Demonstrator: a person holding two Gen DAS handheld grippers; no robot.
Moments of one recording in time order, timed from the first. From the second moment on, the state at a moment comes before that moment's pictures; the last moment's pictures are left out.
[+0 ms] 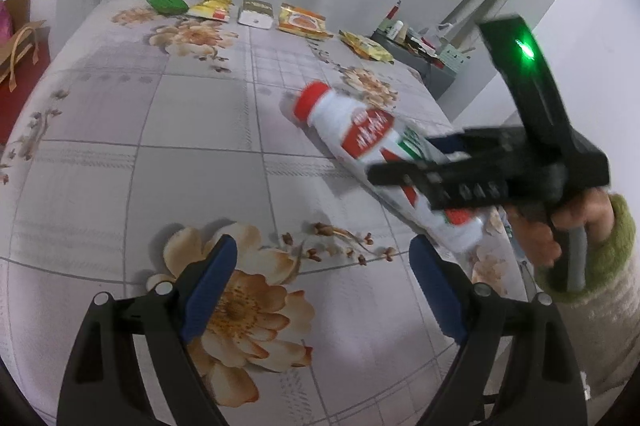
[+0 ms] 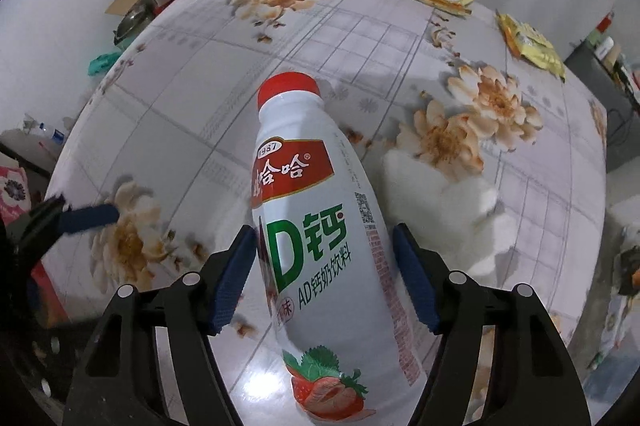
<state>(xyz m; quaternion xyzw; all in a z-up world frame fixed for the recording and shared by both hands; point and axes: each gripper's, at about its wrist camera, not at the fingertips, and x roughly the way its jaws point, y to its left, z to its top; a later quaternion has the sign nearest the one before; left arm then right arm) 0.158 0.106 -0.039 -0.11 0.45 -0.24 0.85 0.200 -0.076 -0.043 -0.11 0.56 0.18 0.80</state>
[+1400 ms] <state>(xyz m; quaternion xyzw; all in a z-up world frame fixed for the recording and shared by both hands) 0.249 -0.031 -0.044 -0.07 0.47 -0.25 0.85 0.058 -0.255 -0.056 0.25 0.48 0.02 0.84</state>
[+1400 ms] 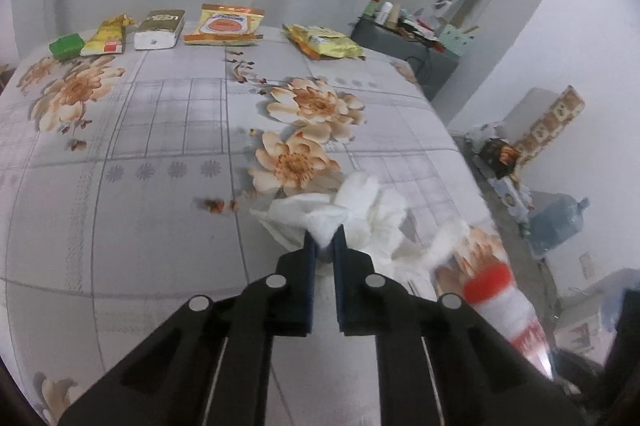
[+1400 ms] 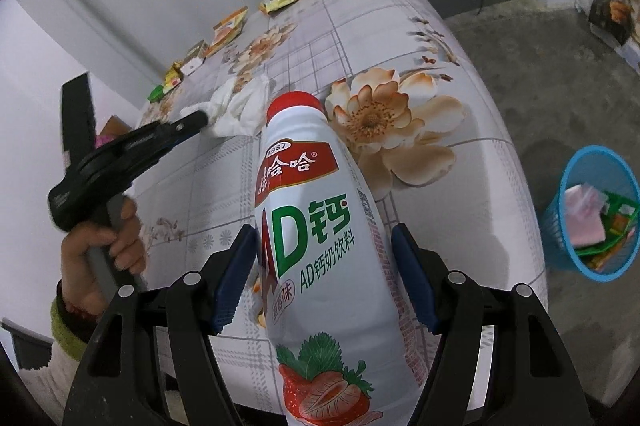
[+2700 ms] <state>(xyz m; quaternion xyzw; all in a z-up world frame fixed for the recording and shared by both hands) 0.164 -0.009 -0.057 0.06 0.46 -0.25 0.85 0.083 -0.241 -0.049 0.23 0.53 0.05 0.81</state>
